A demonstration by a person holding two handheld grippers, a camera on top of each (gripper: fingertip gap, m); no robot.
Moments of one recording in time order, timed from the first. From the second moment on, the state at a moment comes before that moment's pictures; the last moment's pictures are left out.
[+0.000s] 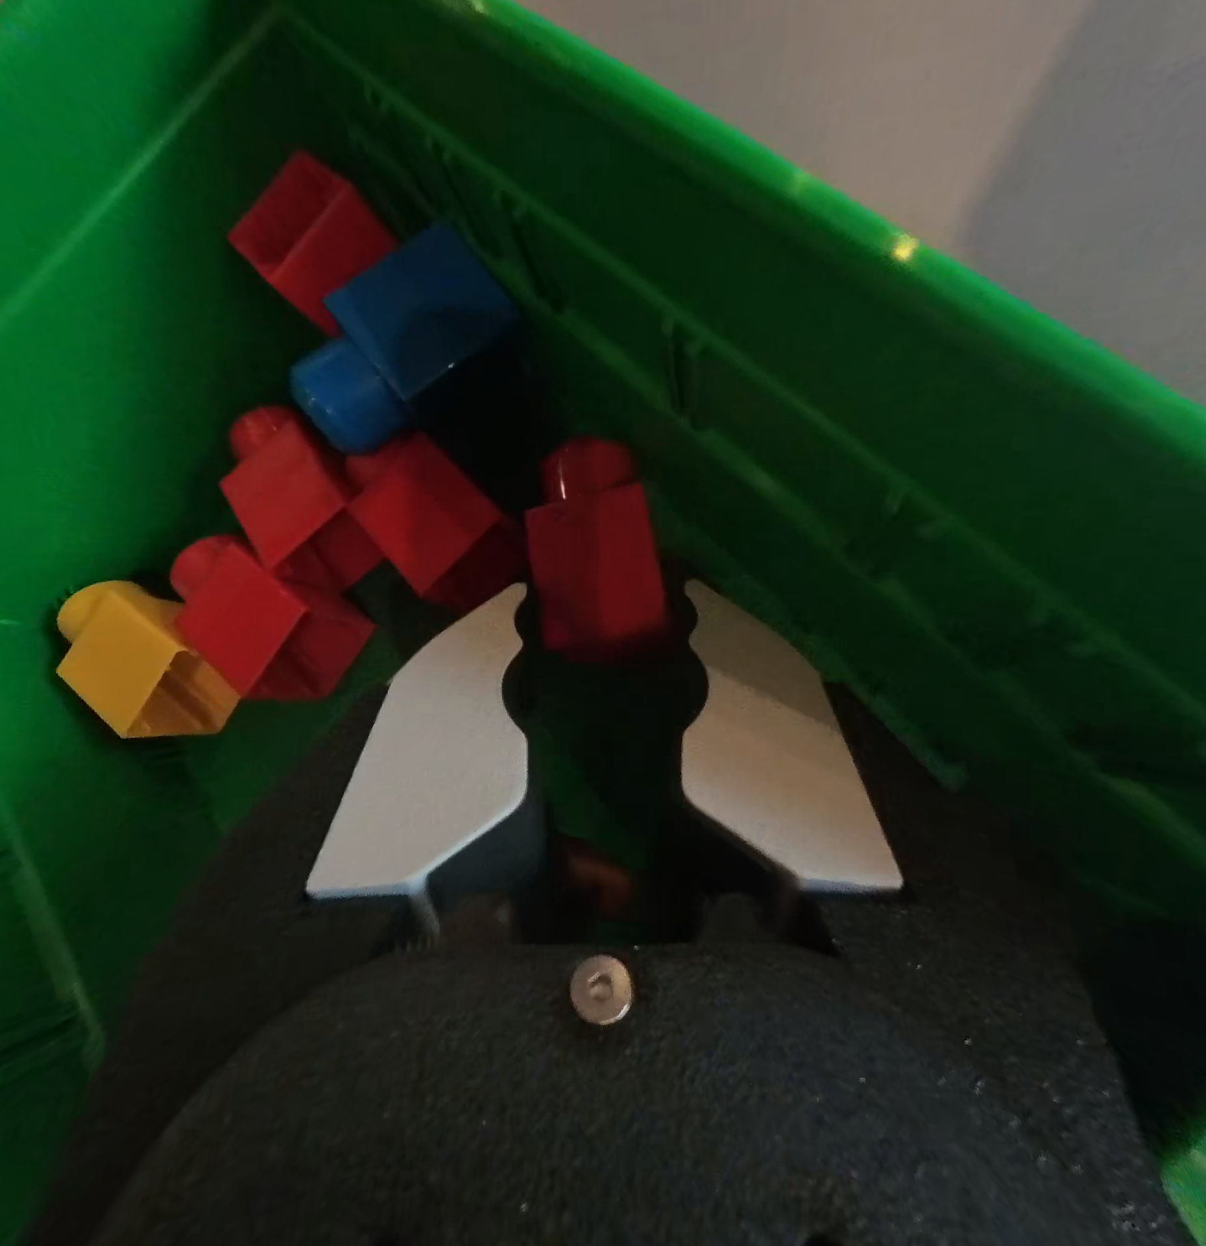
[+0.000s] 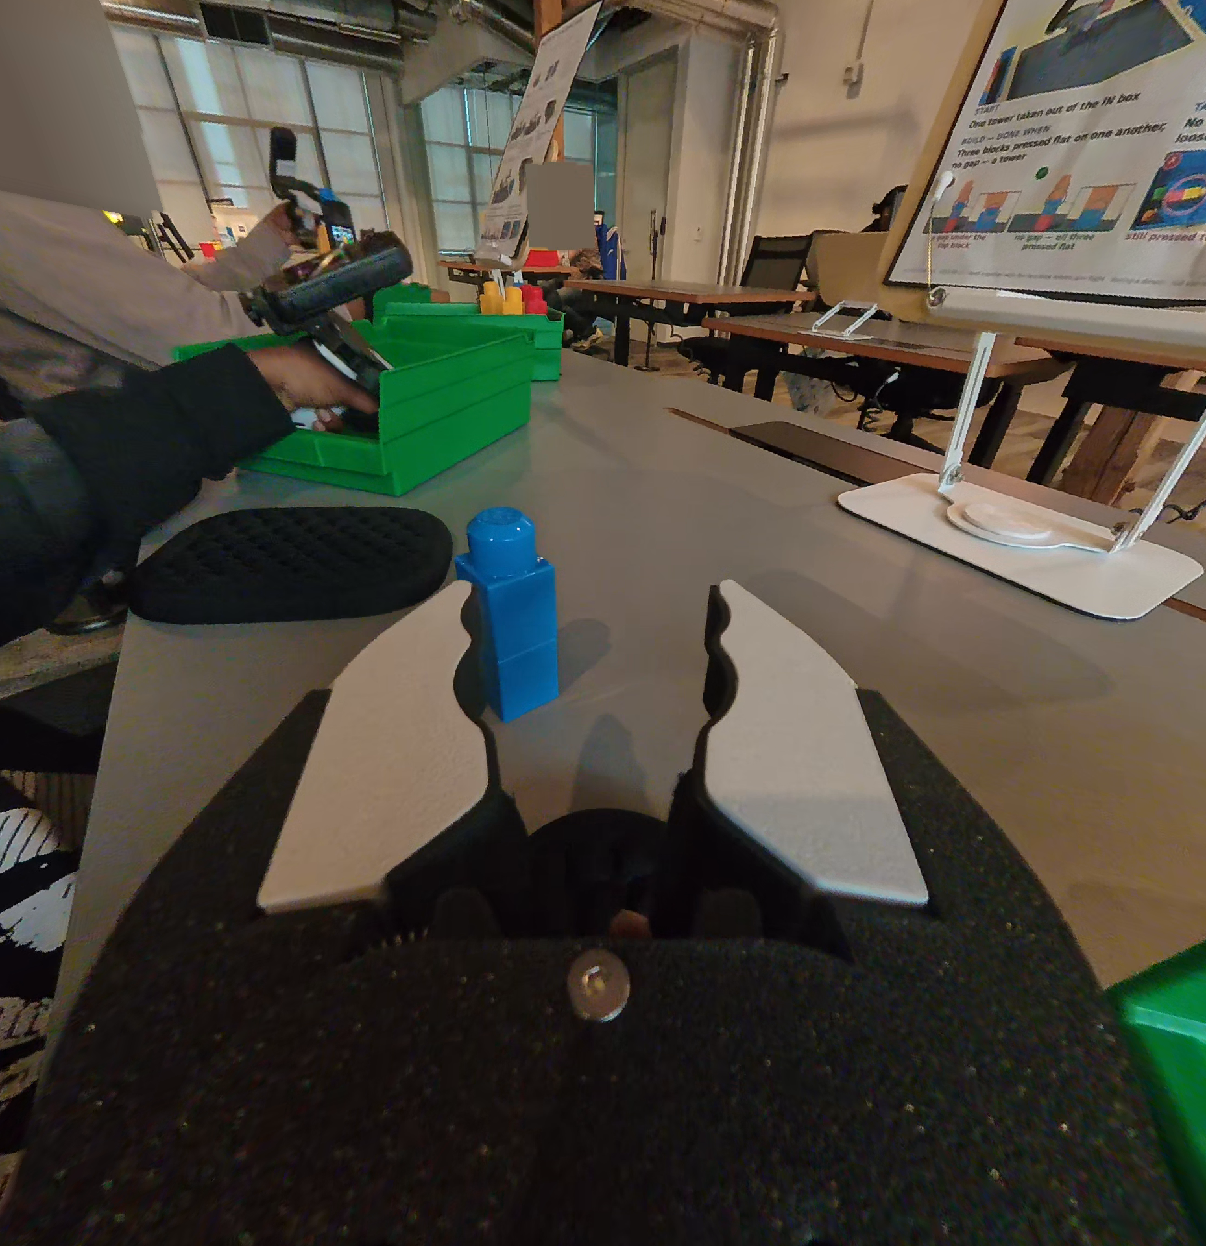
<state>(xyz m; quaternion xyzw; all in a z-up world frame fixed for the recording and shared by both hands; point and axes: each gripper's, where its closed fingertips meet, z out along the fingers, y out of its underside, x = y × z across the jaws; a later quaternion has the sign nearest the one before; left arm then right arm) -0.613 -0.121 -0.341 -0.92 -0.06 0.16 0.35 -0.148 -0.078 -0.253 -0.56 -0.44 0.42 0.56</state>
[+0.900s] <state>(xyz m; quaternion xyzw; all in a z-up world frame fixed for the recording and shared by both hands) -0.362 -0.158 -0.190 -0.70 0.26 -0.21 0.63 -0.164 -0.094 -0.258 -0.56 -0.51 0.42 0.49</state>
